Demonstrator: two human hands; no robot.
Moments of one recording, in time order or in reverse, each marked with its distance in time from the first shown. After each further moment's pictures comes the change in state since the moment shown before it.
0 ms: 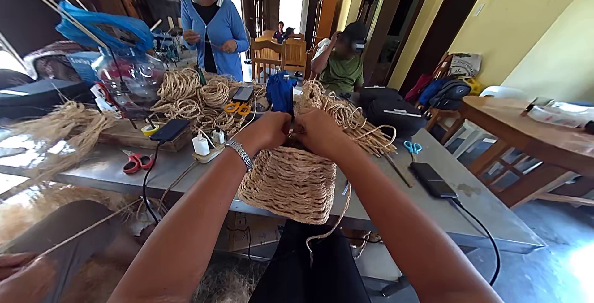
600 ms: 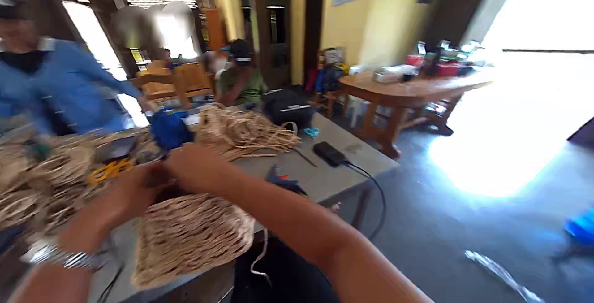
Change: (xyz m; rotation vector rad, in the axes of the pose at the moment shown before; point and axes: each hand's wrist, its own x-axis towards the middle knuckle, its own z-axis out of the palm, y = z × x) left_hand 0.004 -0.038 0.017 -0.050 0.080 0.076; right_hand 0.001 -0.004 0.017 -0.047 0.087 -0.005
